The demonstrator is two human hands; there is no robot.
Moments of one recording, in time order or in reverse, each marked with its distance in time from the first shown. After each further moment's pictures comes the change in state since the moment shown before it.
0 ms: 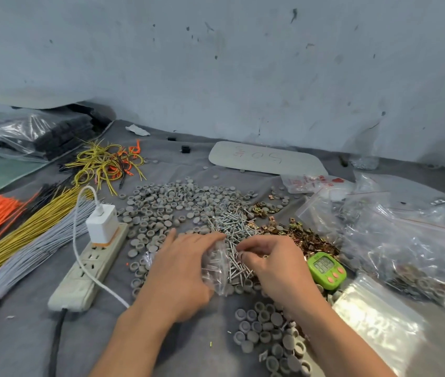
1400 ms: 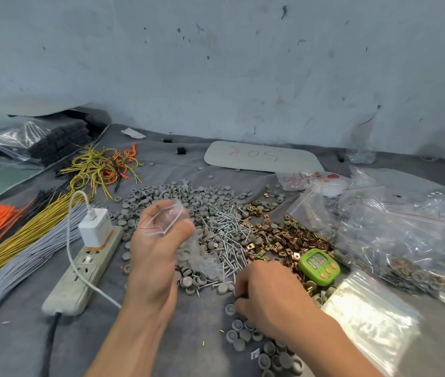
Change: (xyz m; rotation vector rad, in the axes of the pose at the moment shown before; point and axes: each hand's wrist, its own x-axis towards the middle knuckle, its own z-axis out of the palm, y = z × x) left_hand 0.001 0.027 -0.020 -1.553 0.541 -0.199; right_hand -0.024 0.004 -0.003 -0.642 -0.279 -0.093
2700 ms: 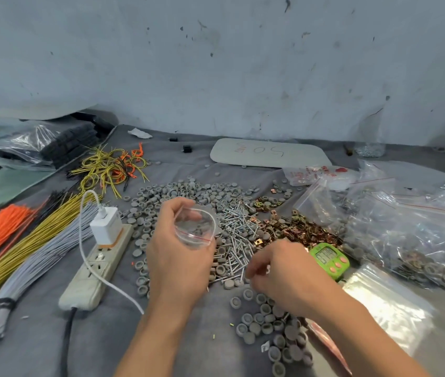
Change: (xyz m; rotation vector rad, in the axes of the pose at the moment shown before) left_hand -0.010 -0.009 0.000 0.875 0.092 0.354; right_hand -0.002 0.006 -0.023 0.125 0.073 -0.046
